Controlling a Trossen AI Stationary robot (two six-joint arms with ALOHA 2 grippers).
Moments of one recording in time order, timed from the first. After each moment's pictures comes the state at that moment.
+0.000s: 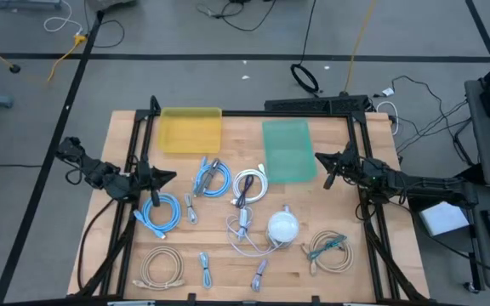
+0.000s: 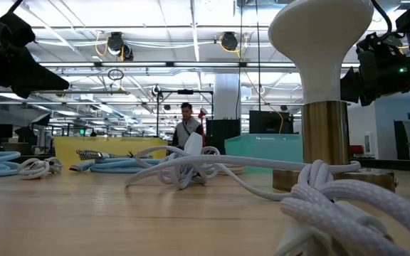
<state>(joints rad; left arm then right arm) -0.59 0.05 0.16 -0.50 -0.90 -0.42 -0.15 0.19 0.01 0.08 0.39 0.09</state>
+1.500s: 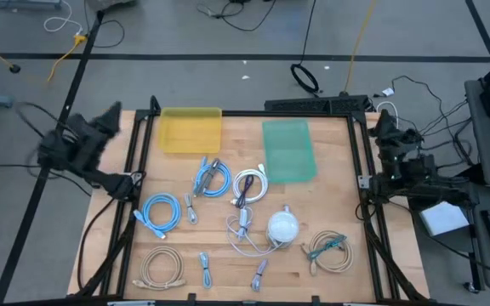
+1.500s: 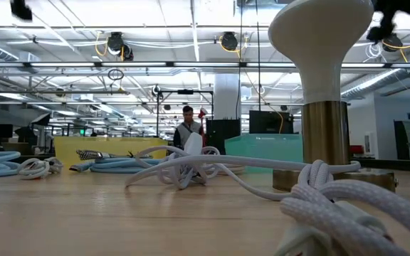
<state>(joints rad) -0.36 0.21 0.50 0.76 -1.04 0.02 -0.15 0.23 0.21 1.03 0.58 0.47</state>
